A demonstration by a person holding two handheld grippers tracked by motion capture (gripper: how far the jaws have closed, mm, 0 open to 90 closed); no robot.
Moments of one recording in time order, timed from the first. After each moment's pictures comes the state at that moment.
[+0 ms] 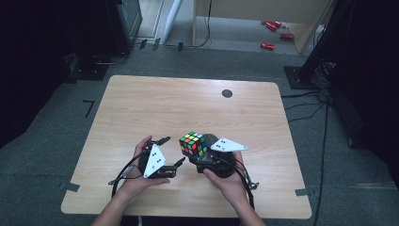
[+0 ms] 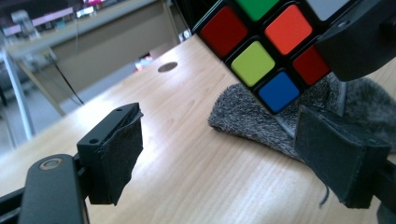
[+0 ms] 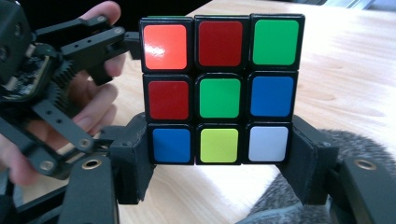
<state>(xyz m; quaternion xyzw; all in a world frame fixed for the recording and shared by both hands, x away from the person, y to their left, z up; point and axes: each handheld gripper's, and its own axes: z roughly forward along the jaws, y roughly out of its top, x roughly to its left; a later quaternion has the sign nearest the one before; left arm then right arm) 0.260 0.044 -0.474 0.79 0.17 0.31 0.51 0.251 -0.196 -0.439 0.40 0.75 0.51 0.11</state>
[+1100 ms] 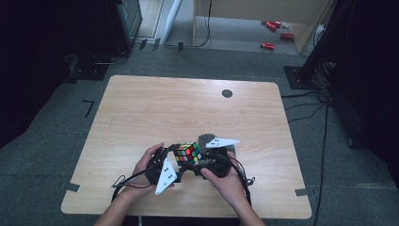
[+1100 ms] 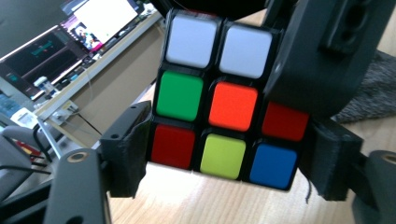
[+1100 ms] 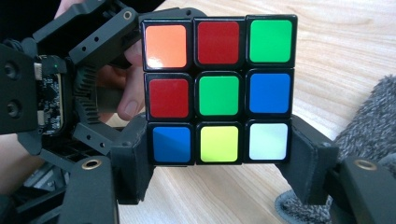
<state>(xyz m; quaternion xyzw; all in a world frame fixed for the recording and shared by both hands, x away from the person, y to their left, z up) 0.243 0.026 -0.489 0.79 0.06 0.39 0.47 0.261 -0.189 -0.450 0.42 0.77 0.47 -0.02</state>
